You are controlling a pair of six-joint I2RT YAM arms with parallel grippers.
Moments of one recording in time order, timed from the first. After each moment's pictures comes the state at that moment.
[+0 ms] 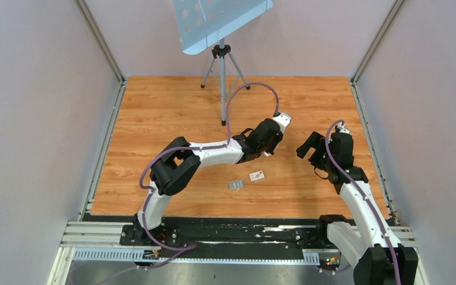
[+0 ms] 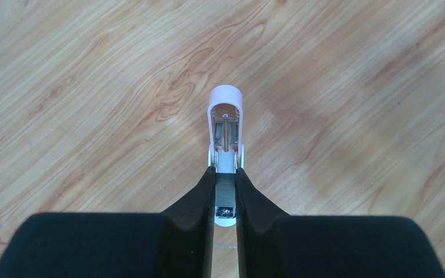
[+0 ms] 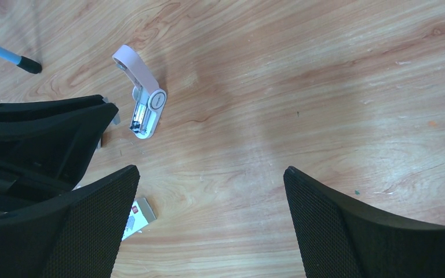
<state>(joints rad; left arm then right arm) -0.97 2.10 1.49 0.06 -0.22 -0.11 0.03 0.87 0.56 -0.35 -0.08 0.53</state>
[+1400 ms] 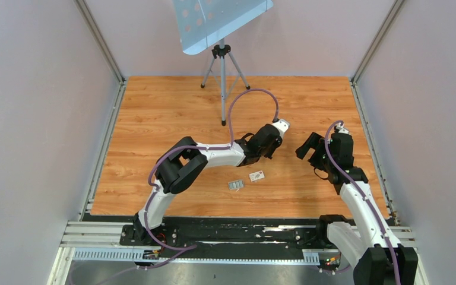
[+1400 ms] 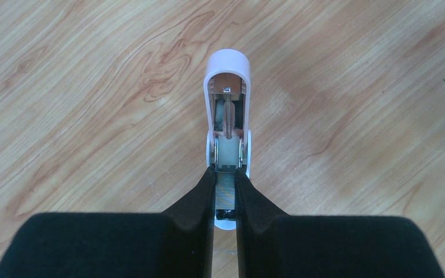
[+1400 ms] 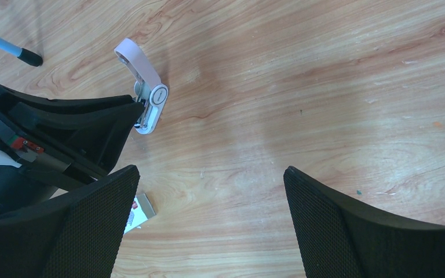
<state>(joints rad) -0.97 2.16 1.46 0.11 -0.23 -0.11 0.03 0.86 0.55 -0.35 -0.10 0.51</state>
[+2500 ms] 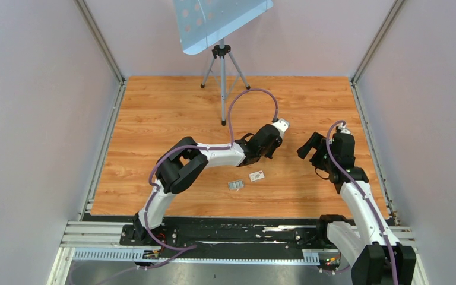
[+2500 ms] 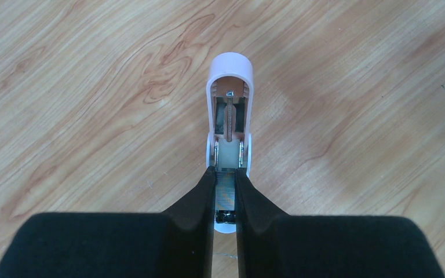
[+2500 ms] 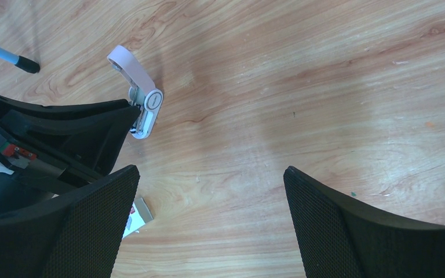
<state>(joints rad) -0.97 2.17 1.46 0.13 -0.23 -0.13 -0.01 0.87 0.55 -0.34 -0.11 0.51</state>
